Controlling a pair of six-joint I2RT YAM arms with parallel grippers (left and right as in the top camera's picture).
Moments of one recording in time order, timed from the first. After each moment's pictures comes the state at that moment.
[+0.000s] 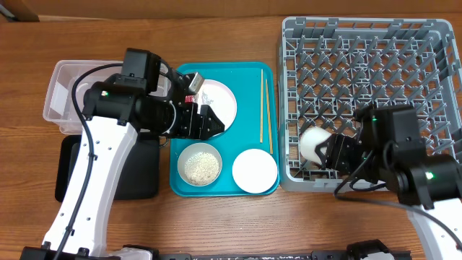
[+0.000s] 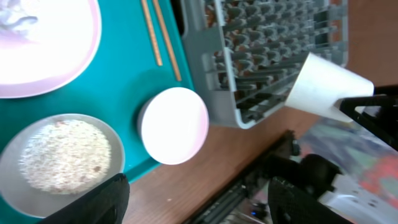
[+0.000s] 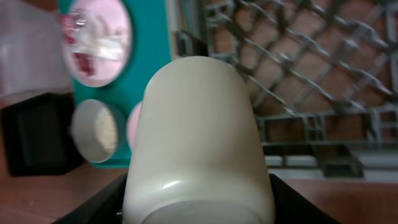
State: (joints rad) left arm -0.19 1.49 1.48 -1.25 0.67 -0.08; right arm 0.17 1.06 1.15 -1.23 -0.24 0.47
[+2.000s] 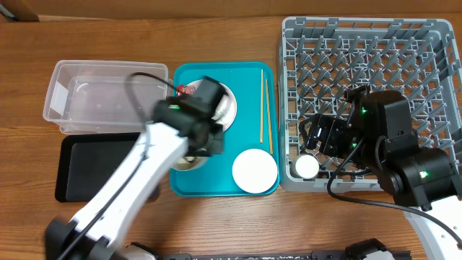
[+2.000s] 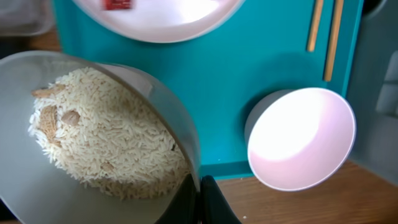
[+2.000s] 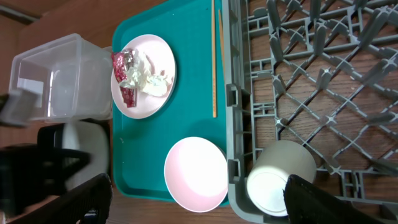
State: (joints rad) left arm -0.45 1.52 1.34 -1.19 0.04 -0.48; right arm 0.29 1.08 1.22 -1.04 -0.21 0.54
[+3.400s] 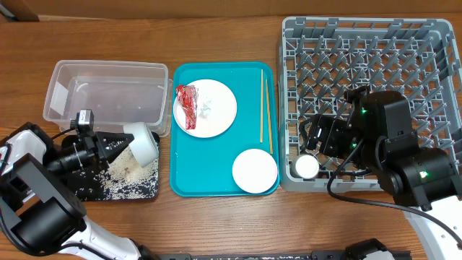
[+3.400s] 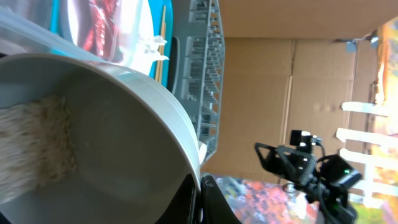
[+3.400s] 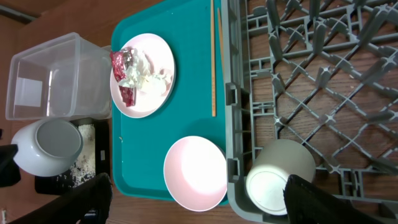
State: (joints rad) left arm 0.70 1.92 1.19 -1.68 1.26 0.86; right arm 0.29 1.08 1.22 -1.04 -0.21 0.54
